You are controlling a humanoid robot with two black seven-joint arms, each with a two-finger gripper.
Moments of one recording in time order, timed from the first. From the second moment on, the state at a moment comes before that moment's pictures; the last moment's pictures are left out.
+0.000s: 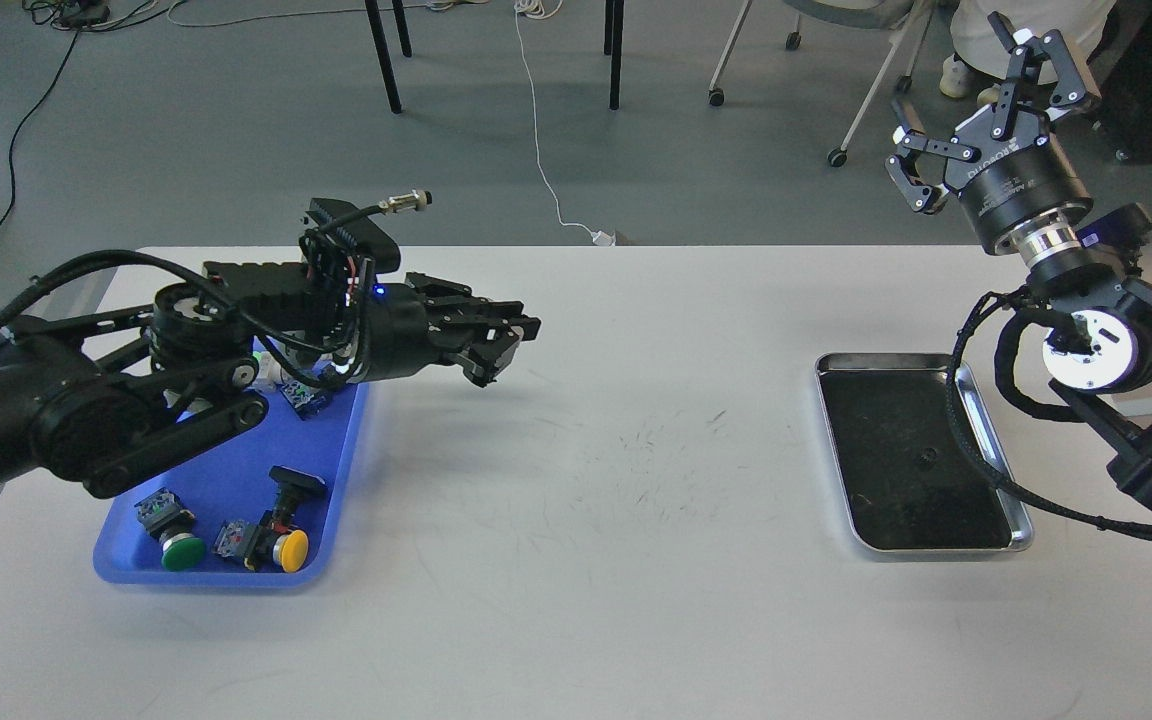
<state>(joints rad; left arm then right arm) -1.00 0.42 -0.22 -1.20 1.83 -0.19 -0.28 0.79 -0.53 0.61 0.95 0.07 0.29 0.49</state>
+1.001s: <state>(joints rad) -0.95 0.01 -0.05 -0.96 1.97 -0.19 -0.23 0.79 -0.52 0.61 0.95 0.07 0.29 0.49</state>
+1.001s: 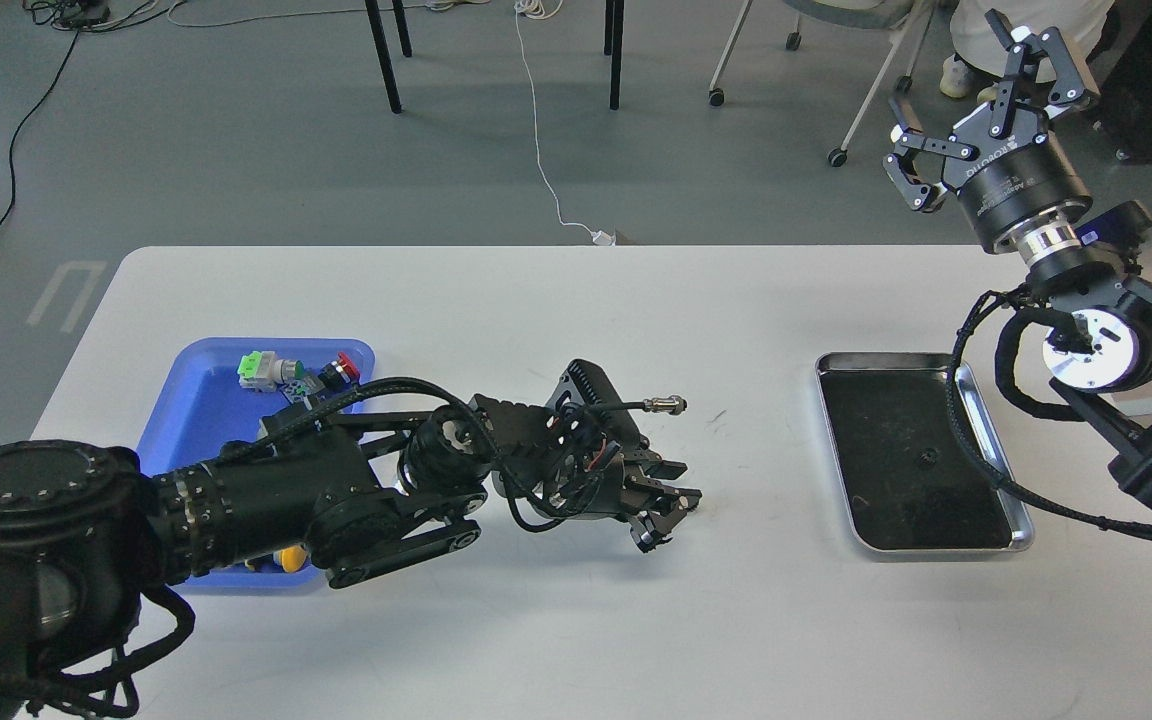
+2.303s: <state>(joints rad) -0.87 0.45 -0.66 -0.90 0.11 -0.16 -0.25 1.45 -0.51 -0.19 0.99 -0.65 0.34 0.49</state>
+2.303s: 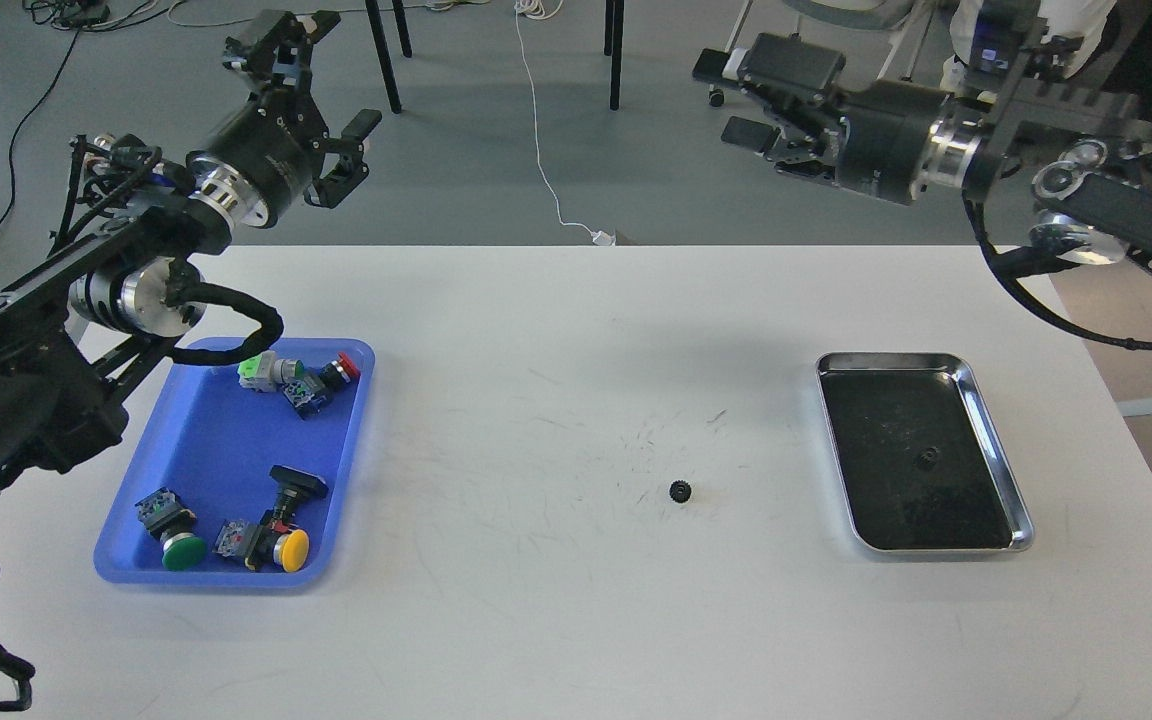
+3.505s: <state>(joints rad) -0.71 0.51 -0.92 -0.89 0.00 -0.31 -0.27 1.60 0.00 -0.95 0.99 -1.32 0.25 0.49</state>
